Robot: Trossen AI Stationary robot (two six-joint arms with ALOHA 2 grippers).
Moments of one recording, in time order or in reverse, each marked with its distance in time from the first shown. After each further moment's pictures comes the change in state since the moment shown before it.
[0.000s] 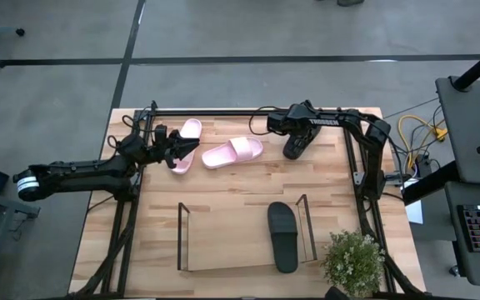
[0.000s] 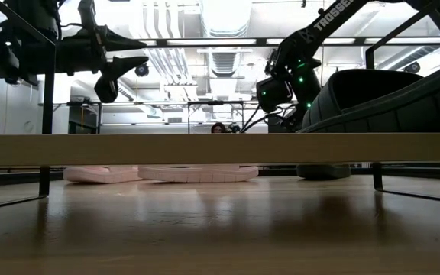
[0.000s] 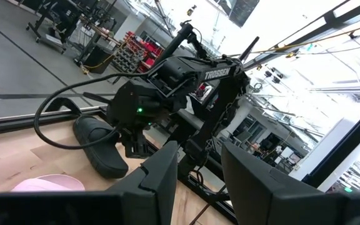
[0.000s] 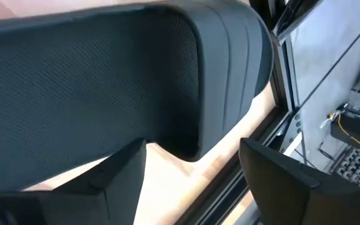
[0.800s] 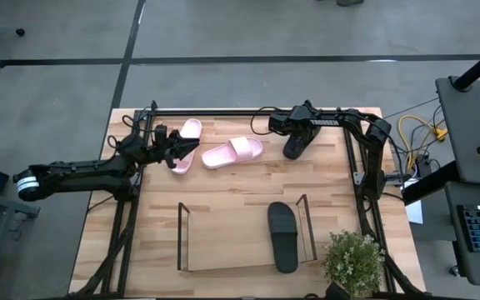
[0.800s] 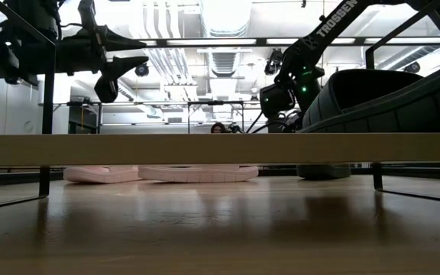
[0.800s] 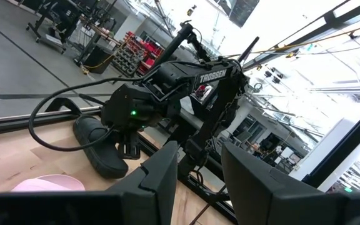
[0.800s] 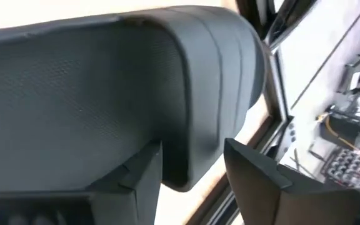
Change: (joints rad) left arm 0.000 0.000 0.000 0.000 0.000 0.000; right arm -0.020 0.000 -0.066 0.112 0.072 -0.032
